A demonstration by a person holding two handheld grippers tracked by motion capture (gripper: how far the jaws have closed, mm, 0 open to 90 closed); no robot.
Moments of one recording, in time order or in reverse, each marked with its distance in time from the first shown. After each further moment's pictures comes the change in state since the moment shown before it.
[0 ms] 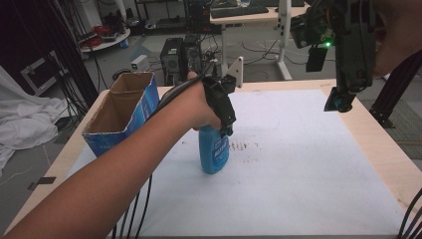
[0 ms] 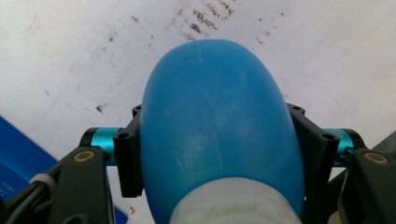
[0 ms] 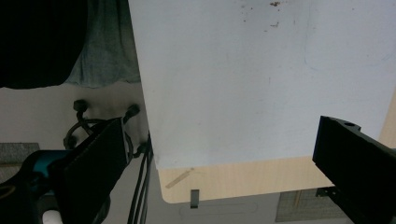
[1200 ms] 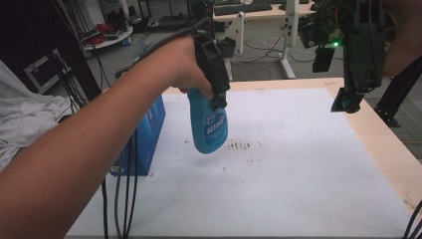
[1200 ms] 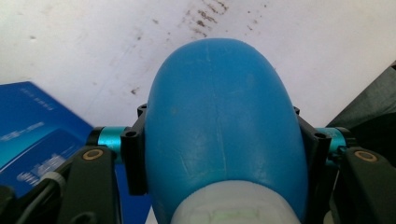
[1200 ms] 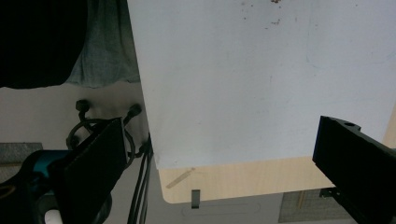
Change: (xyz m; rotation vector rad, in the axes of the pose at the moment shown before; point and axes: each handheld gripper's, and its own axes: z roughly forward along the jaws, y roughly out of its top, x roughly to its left) left arm 0.010 -0.004 -0.092 0.001 0.013 0.079; right arm -0.005 -0.003 0.004 0.003 0.012 0.011
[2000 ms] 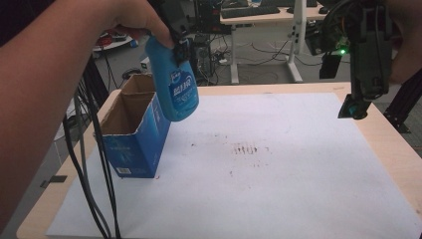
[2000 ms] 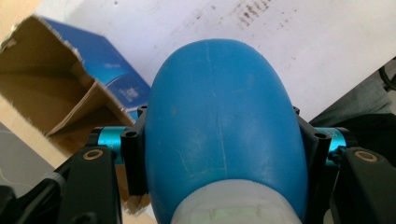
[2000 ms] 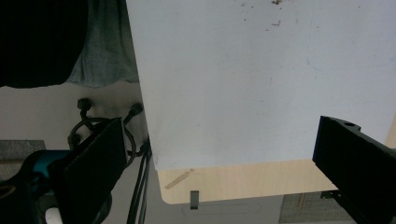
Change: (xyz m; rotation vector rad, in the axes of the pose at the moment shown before) left arm 0.069 -0.050 -0.089 -0.010 -0.001 -0.172; right arm -0.008 0.006 0.004 0.003 0.014 -0.011
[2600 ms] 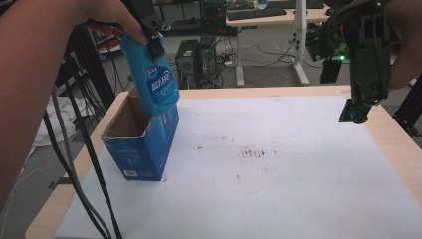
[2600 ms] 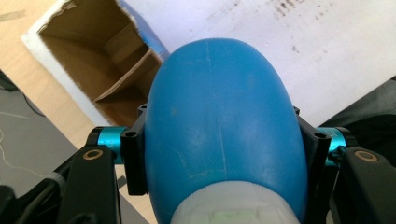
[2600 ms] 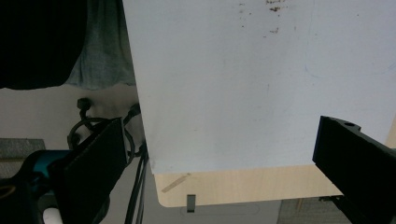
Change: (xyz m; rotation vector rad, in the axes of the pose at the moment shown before) left arm 0.052 -0.029 -0.013 -0.028 0.023 -0.059; right arm -0.008 0.012 0.005 0.003 0.006 -0.012
